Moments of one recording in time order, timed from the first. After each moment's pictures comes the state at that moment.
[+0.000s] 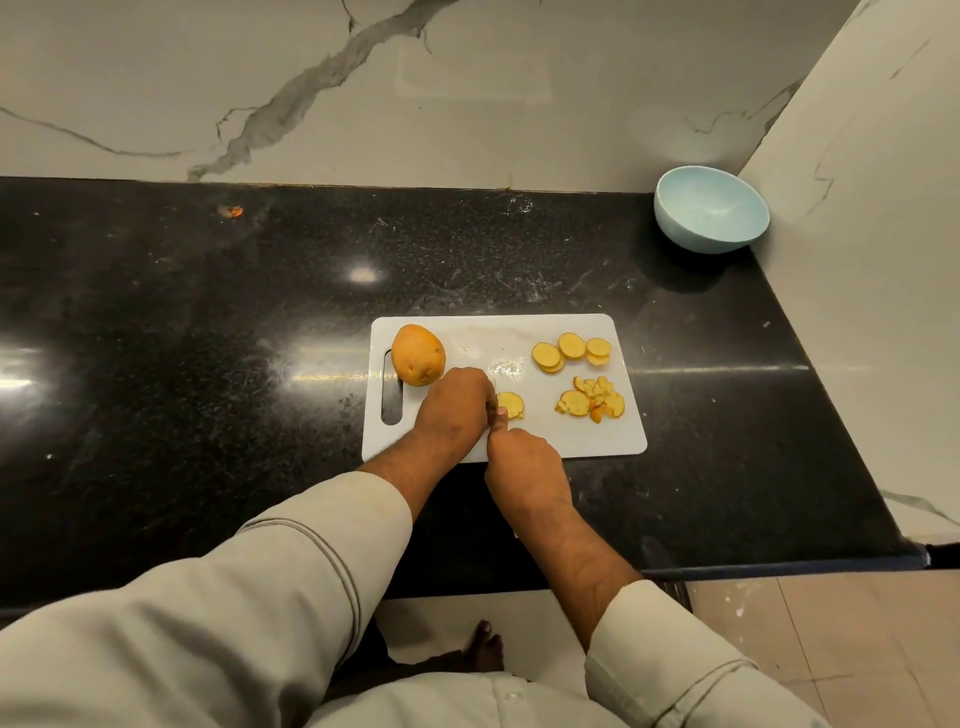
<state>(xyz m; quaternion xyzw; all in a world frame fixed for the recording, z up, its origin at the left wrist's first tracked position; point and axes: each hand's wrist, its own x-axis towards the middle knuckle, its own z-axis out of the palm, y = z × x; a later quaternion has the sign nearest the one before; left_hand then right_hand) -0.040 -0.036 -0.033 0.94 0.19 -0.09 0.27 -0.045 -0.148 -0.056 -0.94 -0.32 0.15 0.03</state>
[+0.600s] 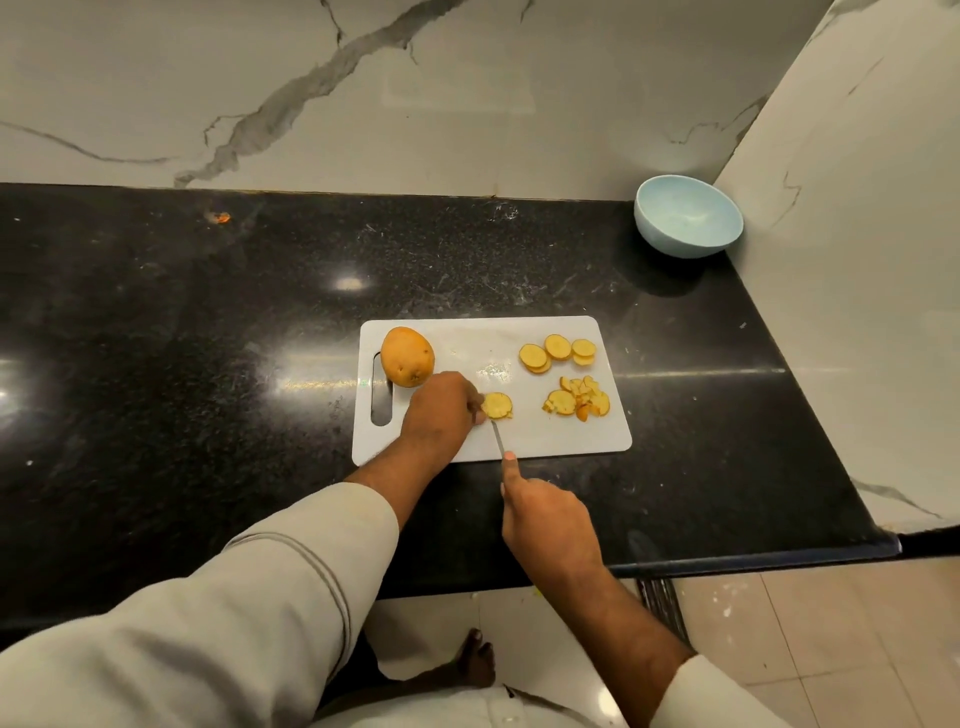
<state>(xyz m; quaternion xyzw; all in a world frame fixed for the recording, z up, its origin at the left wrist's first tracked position) -0.045 -0.031 -0.049 0.91 0.23 -0.05 0.35 -0.082 -0.203 -0.056 -0.94 -0.29 0.14 0.07</state>
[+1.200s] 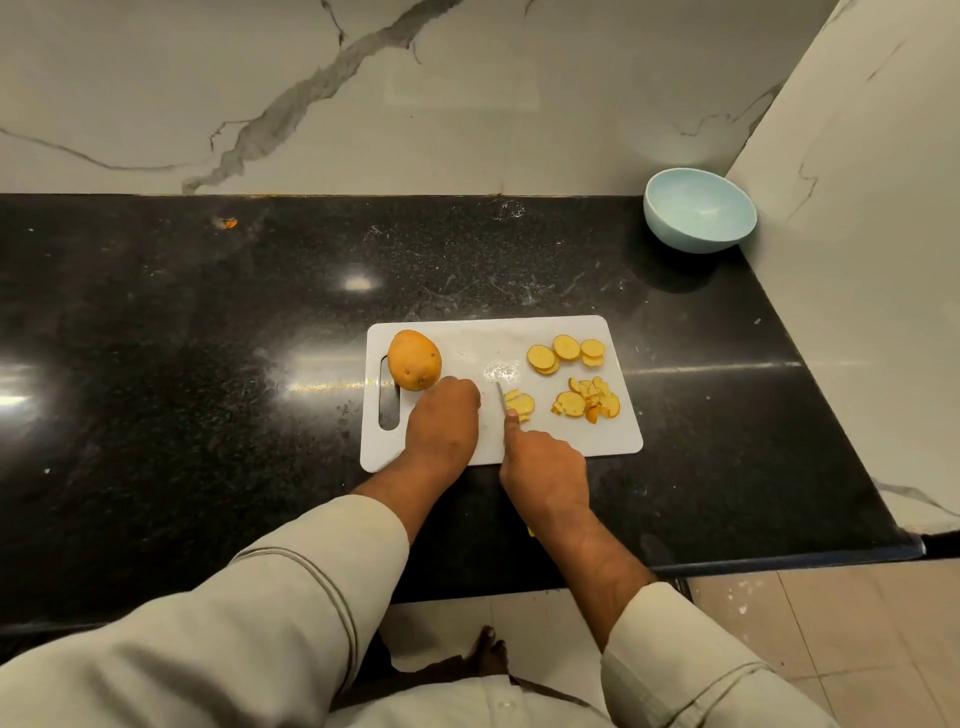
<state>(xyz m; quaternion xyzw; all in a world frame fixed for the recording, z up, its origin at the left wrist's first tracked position) -0.052 -0.036 -0.050 0.94 0.25 -0.04 0.24 -0.040 -0.167 -0.062 -0.96 -0.28 0.10 0.03</state>
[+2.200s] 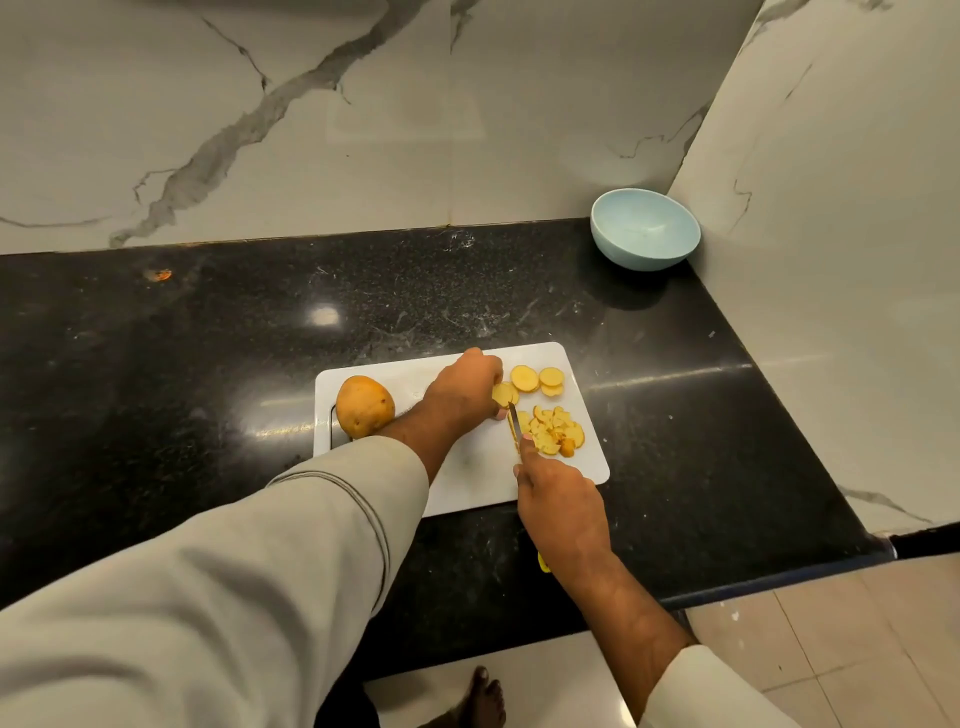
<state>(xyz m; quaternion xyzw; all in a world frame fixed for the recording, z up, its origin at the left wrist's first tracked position) 0.056 -0.047 -0.034 0.96 0.10 -0.13 0.23 -0.021 -0.210 -0.050 -0.97 -0.19 0.05 0.16</state>
